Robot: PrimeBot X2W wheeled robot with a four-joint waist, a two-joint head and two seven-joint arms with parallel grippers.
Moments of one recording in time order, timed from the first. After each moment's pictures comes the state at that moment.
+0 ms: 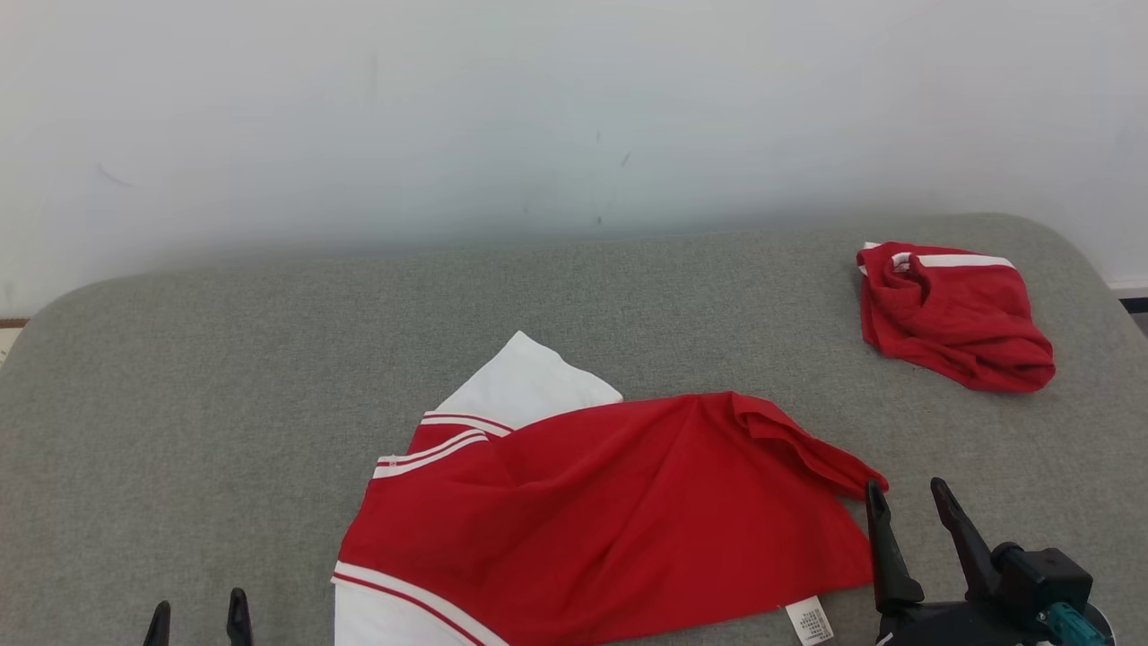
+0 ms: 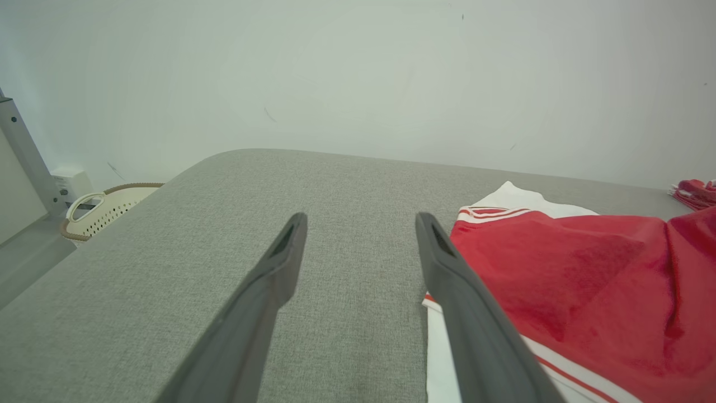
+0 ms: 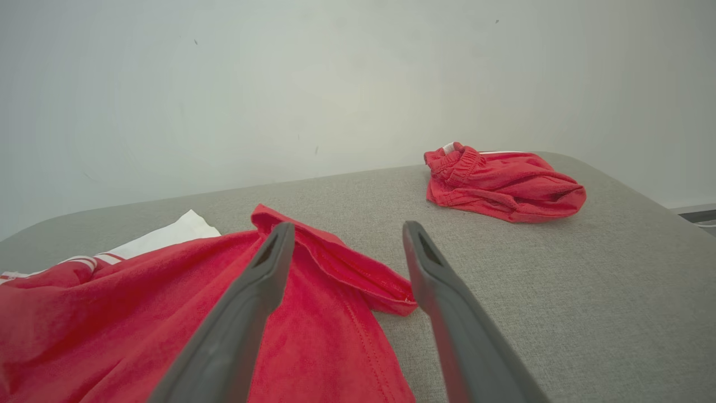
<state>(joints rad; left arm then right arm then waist) 0.10 0.08 0.12 0.00 -0.15 0.03 -0.26 -0.04 -0.14 0.15 0.16 0.20 0.13 -0.22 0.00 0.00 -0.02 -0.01</state>
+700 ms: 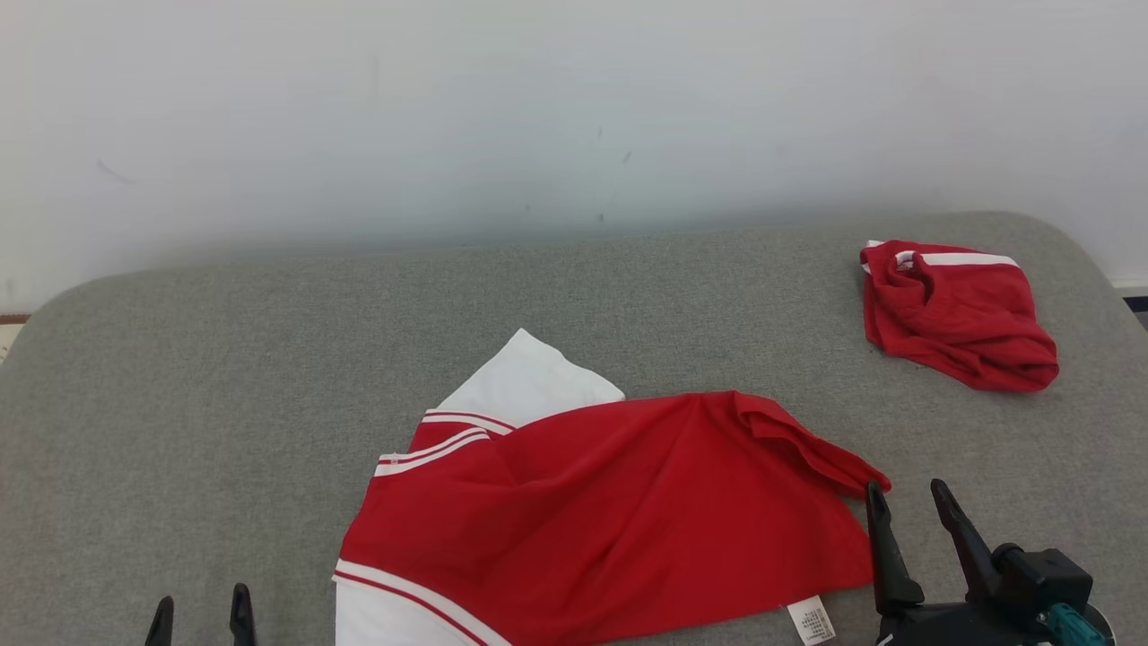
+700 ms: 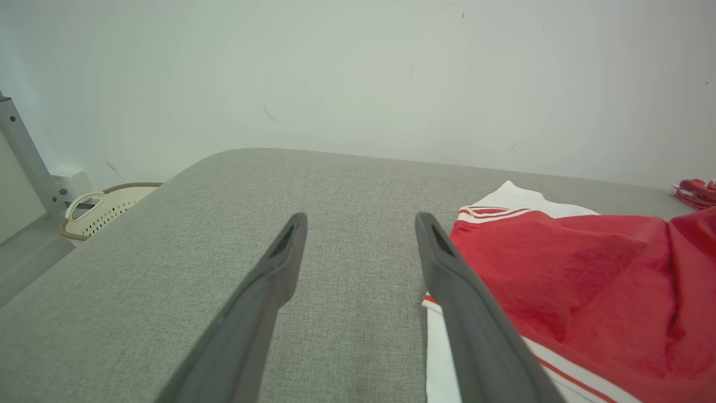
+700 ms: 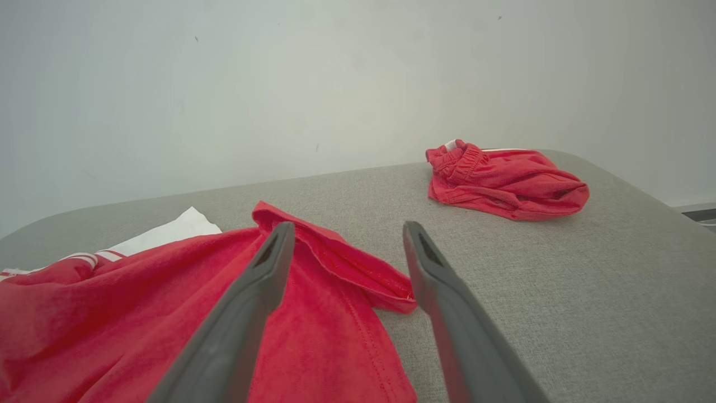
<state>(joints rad) 0.09 0.07 0.12 0.00 -0.14 0.03 -0.26 -0.04 -0.14 0.15 0.15 0.20 0.13 -0.22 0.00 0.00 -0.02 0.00</state>
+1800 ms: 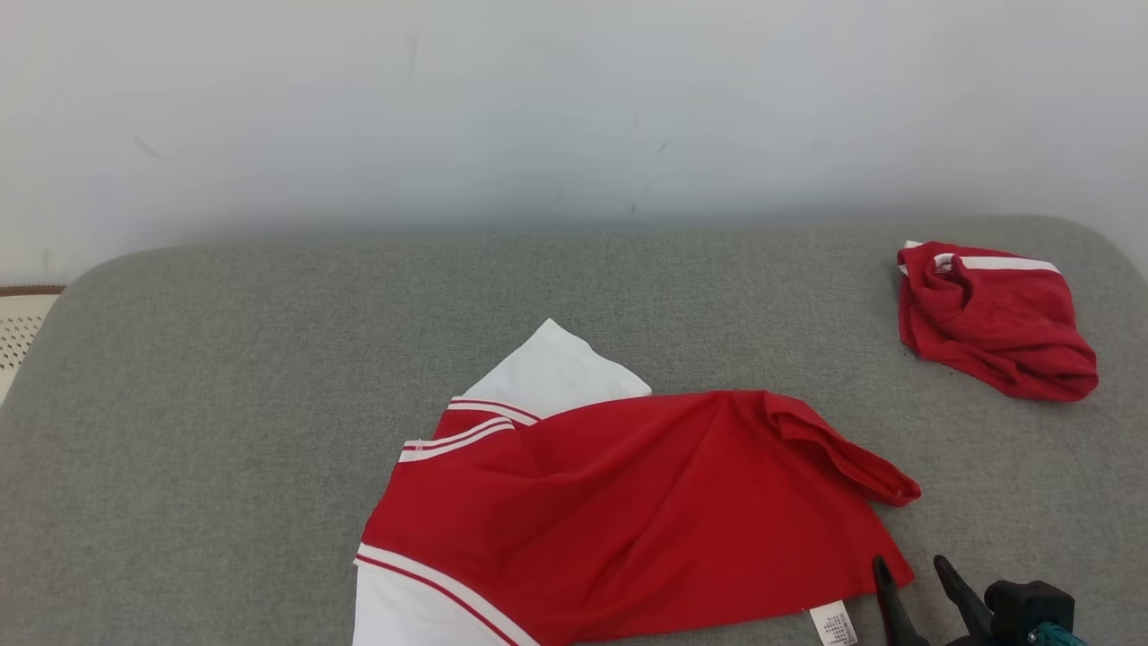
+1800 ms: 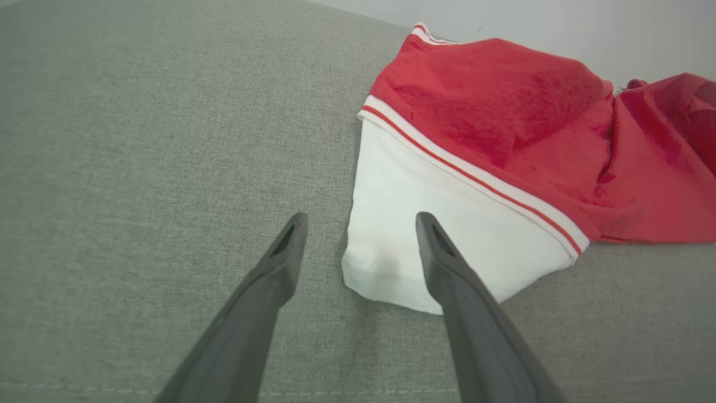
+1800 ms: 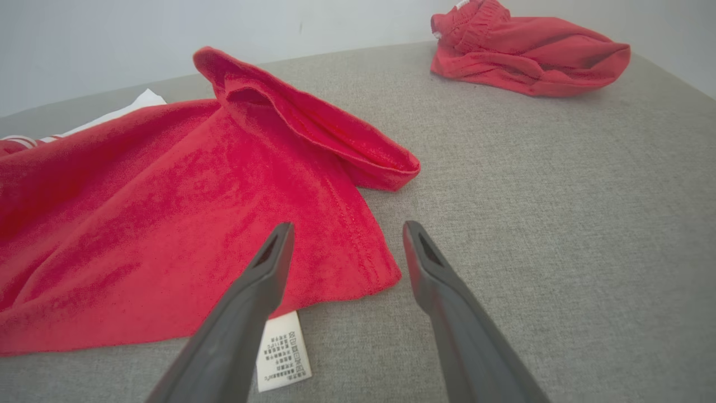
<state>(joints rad) 0.11 0.06 -0.04 0.24 -0.22 -0.09 -0.24 -0.02 -0.18 0.15 0.28 0.23 0.13 -0.10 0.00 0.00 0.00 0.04</state>
